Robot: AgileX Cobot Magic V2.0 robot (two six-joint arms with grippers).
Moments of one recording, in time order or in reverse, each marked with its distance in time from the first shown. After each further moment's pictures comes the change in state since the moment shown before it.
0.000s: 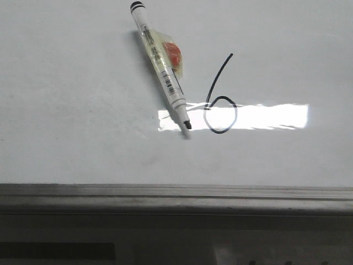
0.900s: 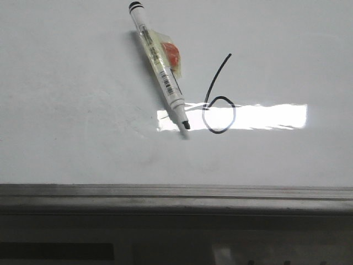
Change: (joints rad) left arm 0.000 0.000 0.000 0.000 0.002 0.000; right arm -0.884 -0.004 0.649 0.056 -0.738 0.154
